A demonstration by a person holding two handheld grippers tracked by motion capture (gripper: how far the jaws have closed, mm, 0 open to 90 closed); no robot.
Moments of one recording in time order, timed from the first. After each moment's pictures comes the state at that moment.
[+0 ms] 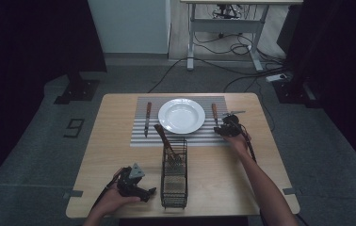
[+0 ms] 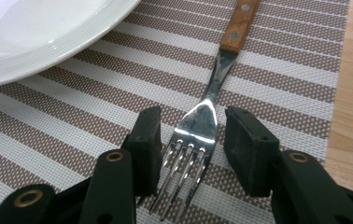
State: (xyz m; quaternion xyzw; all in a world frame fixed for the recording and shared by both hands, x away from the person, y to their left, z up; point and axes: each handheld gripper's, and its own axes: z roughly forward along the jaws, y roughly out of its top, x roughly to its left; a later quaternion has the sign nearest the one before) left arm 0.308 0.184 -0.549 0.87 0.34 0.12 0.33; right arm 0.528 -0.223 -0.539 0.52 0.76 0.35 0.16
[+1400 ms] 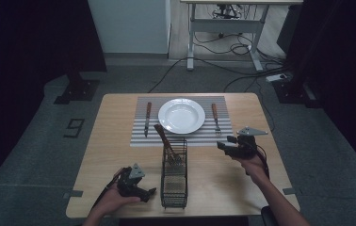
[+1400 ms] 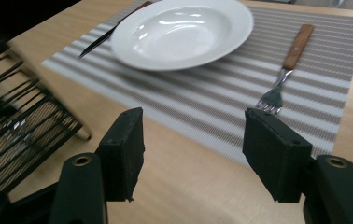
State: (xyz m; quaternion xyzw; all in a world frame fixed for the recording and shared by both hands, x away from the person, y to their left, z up) left arm 0.308 0.184 -0.549 0.87 0.34 0.12 0.33; right arm 0.396 -0.238 -0.483 0.43 0.75 0.47 0.16
